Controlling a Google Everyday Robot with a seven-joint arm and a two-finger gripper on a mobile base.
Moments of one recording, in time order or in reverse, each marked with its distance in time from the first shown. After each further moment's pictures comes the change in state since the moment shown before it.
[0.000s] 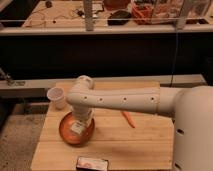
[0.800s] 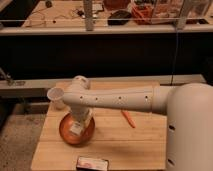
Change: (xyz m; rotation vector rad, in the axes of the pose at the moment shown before) arm -0.003 -0.005 0.008 -0.038 0.001 -0.035
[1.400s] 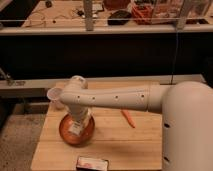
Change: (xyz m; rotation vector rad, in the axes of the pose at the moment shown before) arm -0.002 -0.005 0.003 -0.019 0.000 -0.018
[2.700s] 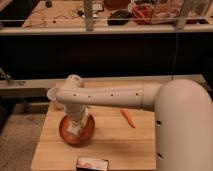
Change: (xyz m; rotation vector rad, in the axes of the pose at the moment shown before) arm -0.002 -0.009 0.004 -0.030 -0.016 -0.024
